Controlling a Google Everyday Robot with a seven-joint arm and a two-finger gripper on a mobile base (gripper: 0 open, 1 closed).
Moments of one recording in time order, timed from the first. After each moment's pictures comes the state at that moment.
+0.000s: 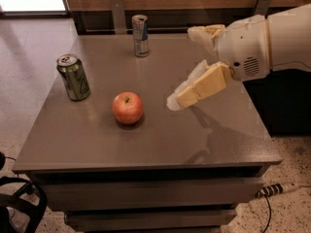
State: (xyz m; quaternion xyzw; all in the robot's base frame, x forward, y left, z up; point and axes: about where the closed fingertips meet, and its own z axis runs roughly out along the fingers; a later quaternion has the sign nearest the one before) arm 0.471 -0.049 0.995 -0.54 0.65 0.27 0.46
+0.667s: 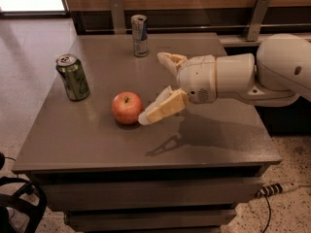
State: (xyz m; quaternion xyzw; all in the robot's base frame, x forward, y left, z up) arm 0.505 0.007 0.924 -0.53 0.60 0.33 0.50
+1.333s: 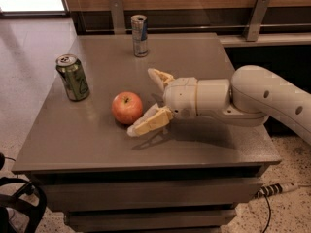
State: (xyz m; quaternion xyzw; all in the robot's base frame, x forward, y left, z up) arm 0.518 0.035 0.869 -0.52 0.58 0.34 0.52
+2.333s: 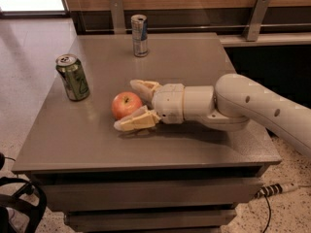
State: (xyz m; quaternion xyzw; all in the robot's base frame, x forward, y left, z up) arm 0.524 0.064 0.848 -0.52 0.57 0.36 0.52
